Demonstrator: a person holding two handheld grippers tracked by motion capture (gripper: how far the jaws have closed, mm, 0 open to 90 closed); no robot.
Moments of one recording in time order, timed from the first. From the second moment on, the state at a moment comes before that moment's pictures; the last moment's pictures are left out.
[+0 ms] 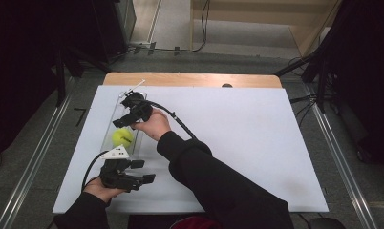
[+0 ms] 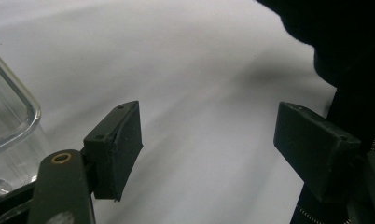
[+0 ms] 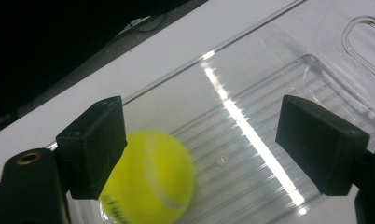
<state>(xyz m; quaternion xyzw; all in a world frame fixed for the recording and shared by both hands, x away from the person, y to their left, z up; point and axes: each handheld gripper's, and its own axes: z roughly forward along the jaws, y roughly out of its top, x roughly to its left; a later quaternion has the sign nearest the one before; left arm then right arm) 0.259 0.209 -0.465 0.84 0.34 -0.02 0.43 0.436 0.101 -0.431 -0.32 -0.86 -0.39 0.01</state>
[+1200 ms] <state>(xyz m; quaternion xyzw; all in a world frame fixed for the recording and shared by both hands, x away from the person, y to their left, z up) 0.260 0.210 -0.466 0.84 0.35 -0.02 0.42 0.420 0.045 -0.408 -0.32 -0.86 -0.39 0.02</state>
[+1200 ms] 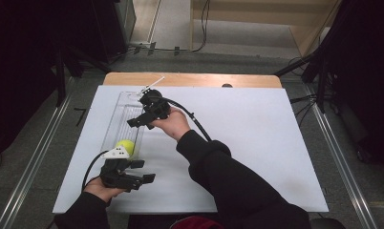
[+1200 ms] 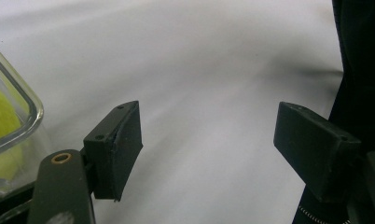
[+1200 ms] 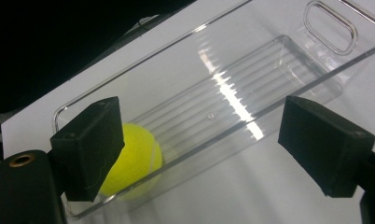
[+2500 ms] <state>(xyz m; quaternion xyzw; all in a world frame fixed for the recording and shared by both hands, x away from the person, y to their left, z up) 0.259 0.208 -0.467 0.84 0.35 -0.02 0.42 0.393 -0.027 -0.418 -0.33 -0.86 -0.39 0.02</state>
